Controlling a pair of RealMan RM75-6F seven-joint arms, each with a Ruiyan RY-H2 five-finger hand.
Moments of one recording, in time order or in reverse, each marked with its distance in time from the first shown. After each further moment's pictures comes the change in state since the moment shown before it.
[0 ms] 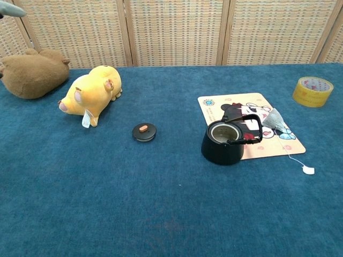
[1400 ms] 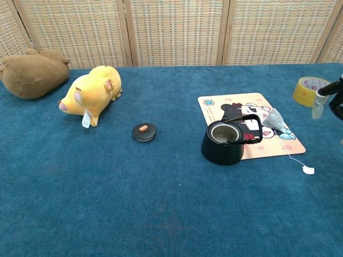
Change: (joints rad) left arm 0.172 0.114 -0.058 -0.053 0.059 -0.010 -0.007; right arm 0.445 -0.078 0.050 0.054 0.145 -0.610 0.022
